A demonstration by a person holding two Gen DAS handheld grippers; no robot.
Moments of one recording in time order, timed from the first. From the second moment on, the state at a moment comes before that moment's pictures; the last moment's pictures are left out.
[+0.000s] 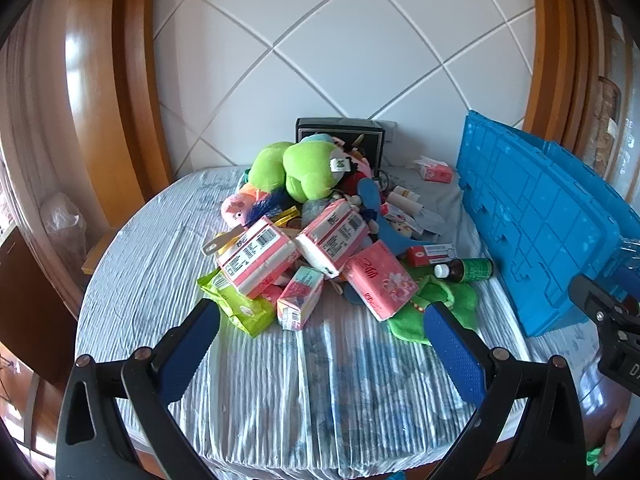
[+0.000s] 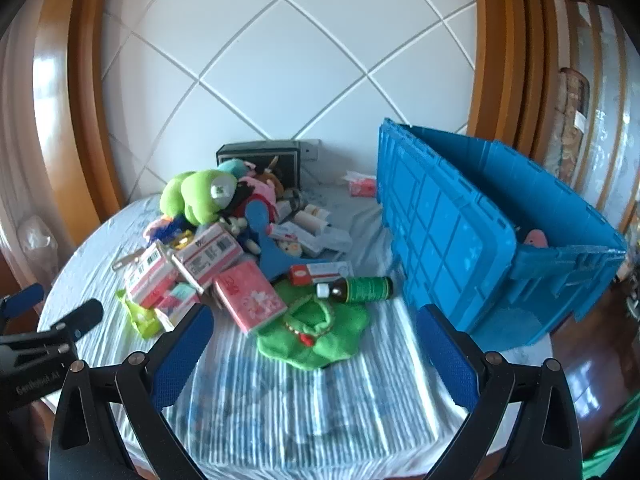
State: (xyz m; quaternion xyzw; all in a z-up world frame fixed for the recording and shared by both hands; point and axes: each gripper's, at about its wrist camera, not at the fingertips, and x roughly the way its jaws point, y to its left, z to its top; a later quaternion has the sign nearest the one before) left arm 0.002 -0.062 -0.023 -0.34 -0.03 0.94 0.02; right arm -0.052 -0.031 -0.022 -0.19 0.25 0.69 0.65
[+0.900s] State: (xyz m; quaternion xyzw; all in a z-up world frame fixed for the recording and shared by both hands) left arm -0.144 -0.069 -0.169 -0.48 -0.05 0.87 -0.09; right arm -0.108 0.166 -0.165 -0.35 0.33 0.75 0.45
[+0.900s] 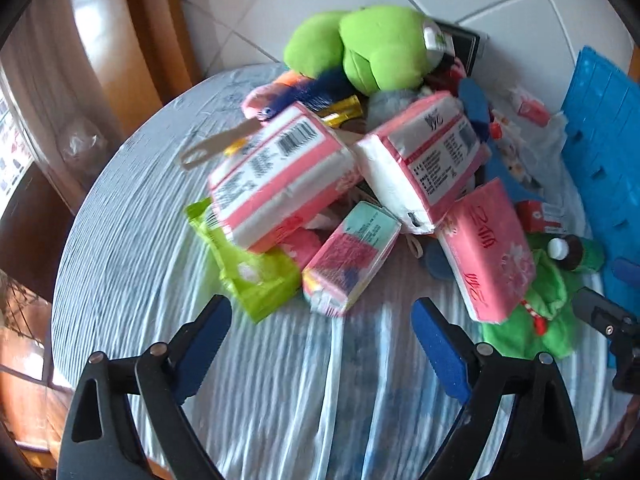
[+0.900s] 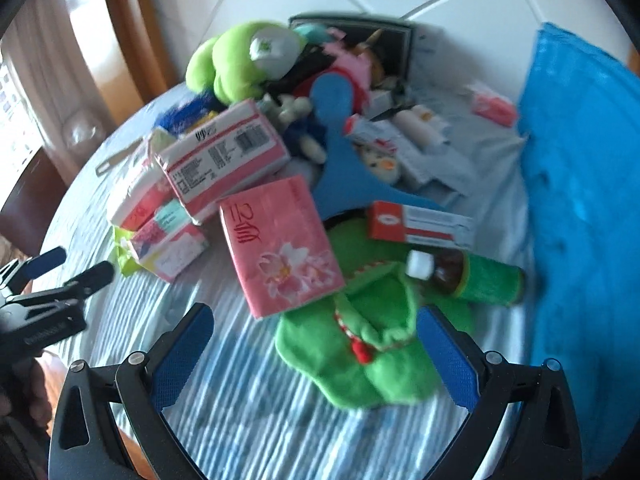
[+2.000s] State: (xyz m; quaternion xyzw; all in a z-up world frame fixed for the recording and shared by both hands) left arm -0.195 -0.066 -0.206 -0.54 -0.07 0.84 -0.02; right arm -0.169 0.249 -0.244 -0.39 0.37 0.74 0.40
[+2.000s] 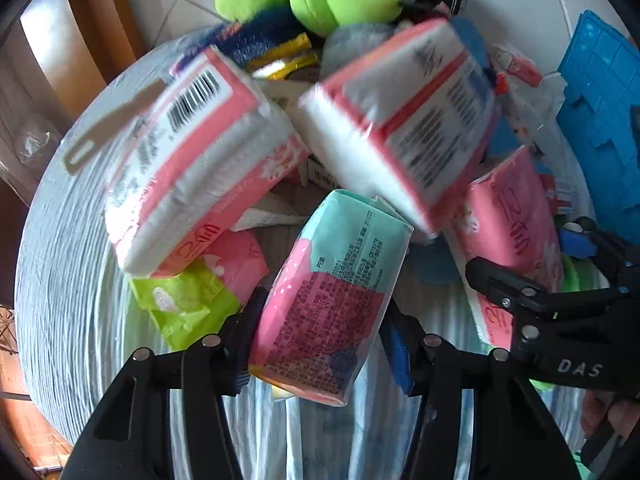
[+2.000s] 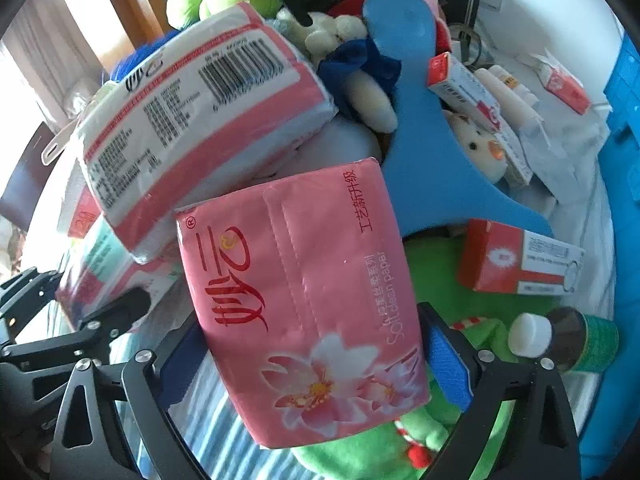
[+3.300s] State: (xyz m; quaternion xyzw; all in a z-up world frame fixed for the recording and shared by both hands) left arm -0.132 0.054 0.047 -0.27 -0.04 0.95 0.12; right arm -0.003 0.137 0.031 -0.18 0.22 0.74 0.60
